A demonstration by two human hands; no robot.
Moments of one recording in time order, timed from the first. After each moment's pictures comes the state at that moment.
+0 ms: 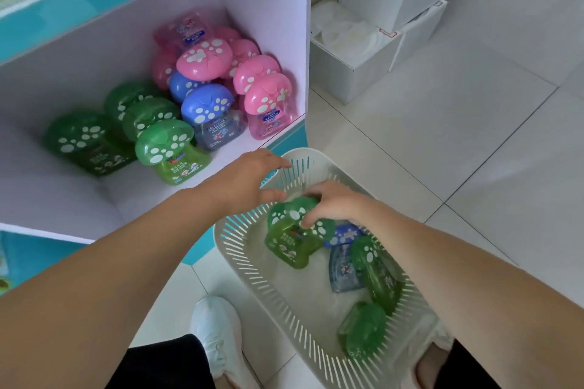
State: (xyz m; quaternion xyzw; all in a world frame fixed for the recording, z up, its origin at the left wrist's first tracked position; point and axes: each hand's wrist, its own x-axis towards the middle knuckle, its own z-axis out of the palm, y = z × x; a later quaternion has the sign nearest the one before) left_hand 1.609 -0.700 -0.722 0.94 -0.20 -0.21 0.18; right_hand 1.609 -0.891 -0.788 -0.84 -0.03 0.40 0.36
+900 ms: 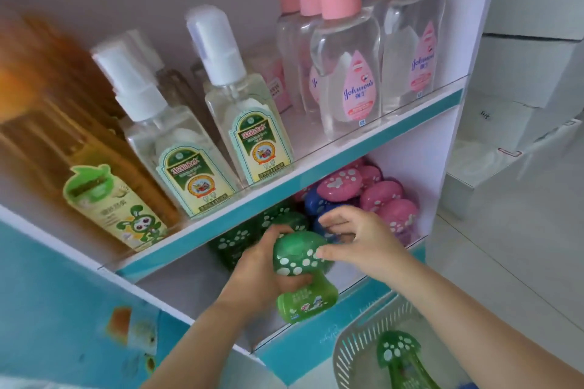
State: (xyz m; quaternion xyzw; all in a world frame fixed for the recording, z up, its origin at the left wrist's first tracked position) left_hand 1.594 -0.571 -0.656 0.94 0.09 -0.02 0.34; right_hand 1.660 -0.749 -0.655 -0.78 -0.18 0.15 0.58
